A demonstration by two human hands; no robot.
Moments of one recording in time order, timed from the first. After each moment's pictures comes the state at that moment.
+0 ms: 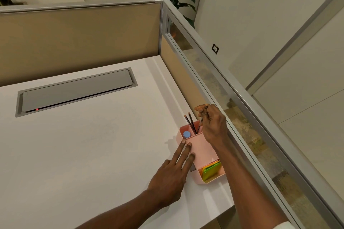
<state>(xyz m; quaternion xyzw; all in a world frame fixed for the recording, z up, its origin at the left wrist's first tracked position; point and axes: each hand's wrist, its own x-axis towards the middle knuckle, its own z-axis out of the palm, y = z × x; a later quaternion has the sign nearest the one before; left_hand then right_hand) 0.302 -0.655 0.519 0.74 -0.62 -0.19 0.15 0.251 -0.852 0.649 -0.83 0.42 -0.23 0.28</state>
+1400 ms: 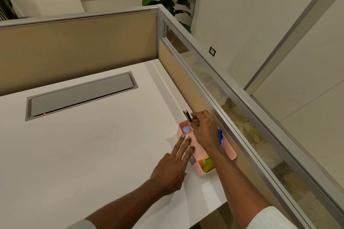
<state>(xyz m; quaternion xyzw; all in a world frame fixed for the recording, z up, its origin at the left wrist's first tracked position) 0.311 -0.654 0.538 0.73 -0.65 -0.20 0.12 0.249 -0.826 0.612 -0.84 0.45 -0.19 0.23</state>
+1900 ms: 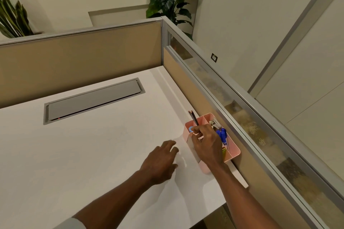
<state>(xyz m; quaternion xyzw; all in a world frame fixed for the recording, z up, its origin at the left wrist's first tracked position) 0.361 -0.611 0.599 0.75 -0.65 -0.14 0.05 0.221 -0.755 0.618 -0.83 0.44 -0.26 0.23</state>
